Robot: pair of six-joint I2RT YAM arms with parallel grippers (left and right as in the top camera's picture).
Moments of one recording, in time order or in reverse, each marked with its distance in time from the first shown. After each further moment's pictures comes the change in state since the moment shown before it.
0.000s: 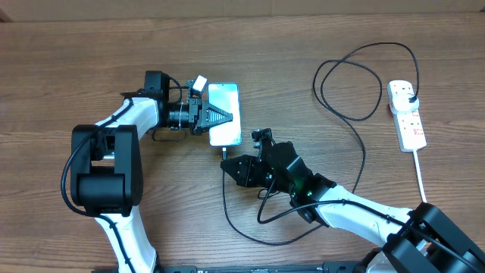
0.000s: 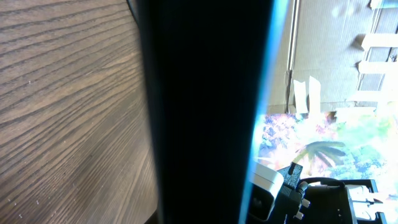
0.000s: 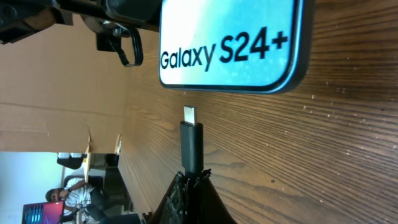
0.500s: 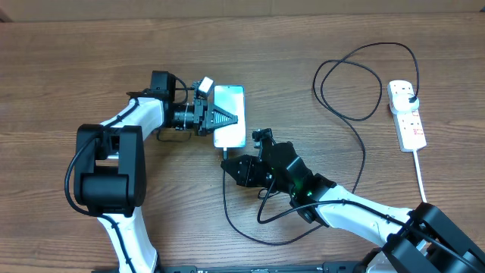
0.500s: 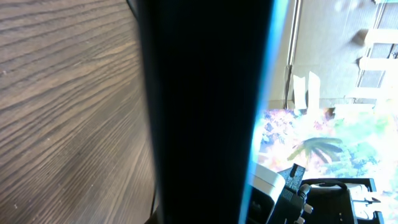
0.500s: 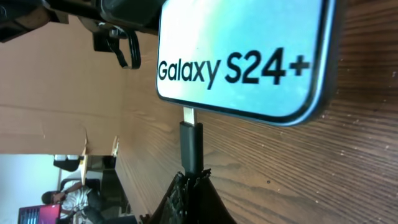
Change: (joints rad) left arm -0.031 0.000 0.000 0.001 0.000 -0.026; right arm 0.000 0.000 0.000 -0.004 0.016 -0.003
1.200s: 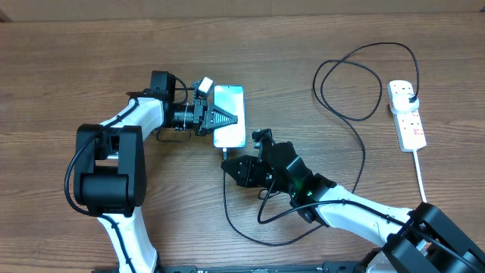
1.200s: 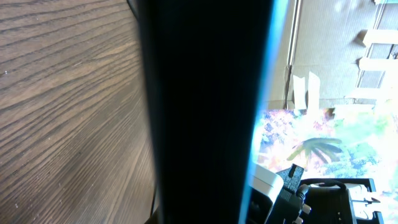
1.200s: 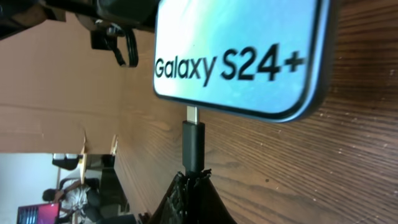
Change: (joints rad) left arm -0.002 0.000 0.000 -0.001 0.000 0.000; right arm 0.000 0.000 0.000 -0.007 -0.016 -0.009
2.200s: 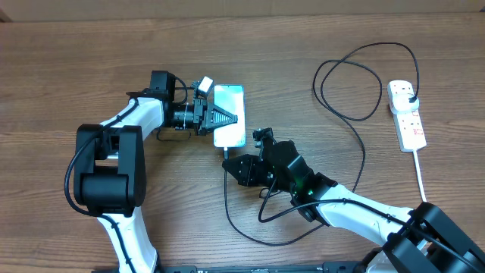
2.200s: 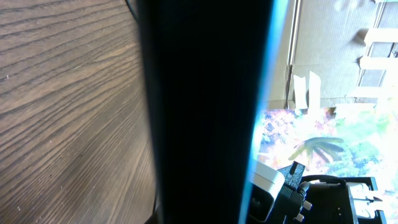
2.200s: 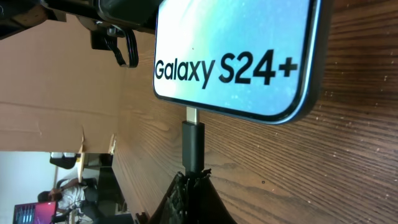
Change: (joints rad) left arm 0.000 0.000 0.000 0.012 0.000 0.000; right arm -0.013 0.000 0.000 -0.001 -0.002 -0.017
